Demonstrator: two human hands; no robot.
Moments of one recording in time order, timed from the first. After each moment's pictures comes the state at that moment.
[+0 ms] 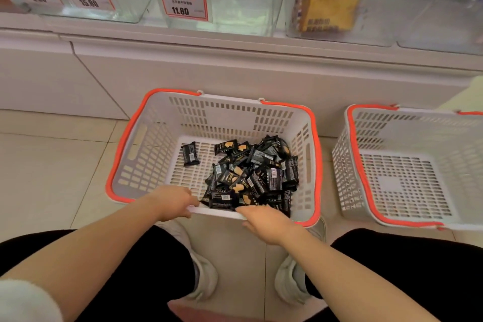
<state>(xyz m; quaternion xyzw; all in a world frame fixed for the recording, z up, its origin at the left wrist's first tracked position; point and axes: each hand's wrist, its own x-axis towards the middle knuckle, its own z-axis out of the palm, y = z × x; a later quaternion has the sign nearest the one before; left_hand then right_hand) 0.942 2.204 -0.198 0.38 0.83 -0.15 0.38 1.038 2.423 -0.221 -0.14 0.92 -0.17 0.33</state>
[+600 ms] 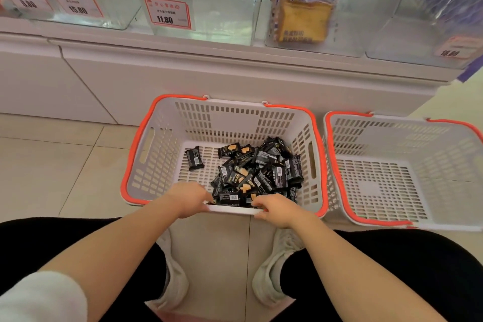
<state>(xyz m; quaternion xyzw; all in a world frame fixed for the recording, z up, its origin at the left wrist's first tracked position) 0.965 2.270 -0.194 0.36 0.87 -0.09 0.32 1.042 2.489 -0.203 -0.03 0.91 -0.21 0.35</state>
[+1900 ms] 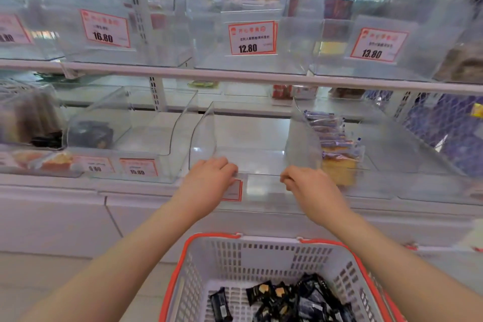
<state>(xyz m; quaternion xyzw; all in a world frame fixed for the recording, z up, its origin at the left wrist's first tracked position) 0.738 2.253 0.024 0.36 0.91 0.07 -0.18 0.815 2.469 0.030 -0.05 0.98 -0.09 -0.15</state>
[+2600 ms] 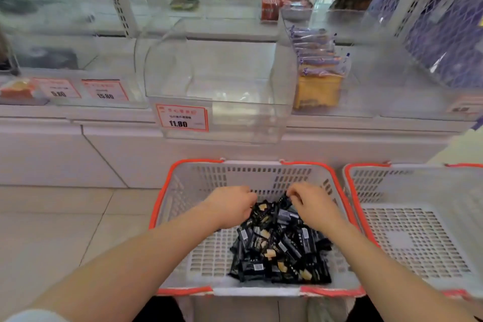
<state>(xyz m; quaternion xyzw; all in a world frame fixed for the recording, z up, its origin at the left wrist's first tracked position) 0.857 2.304 -0.092 0.42 0.89 -0.02 0.16 0.925 2.503 -0.118 0.04 0.99 -0.16 0.04</state>
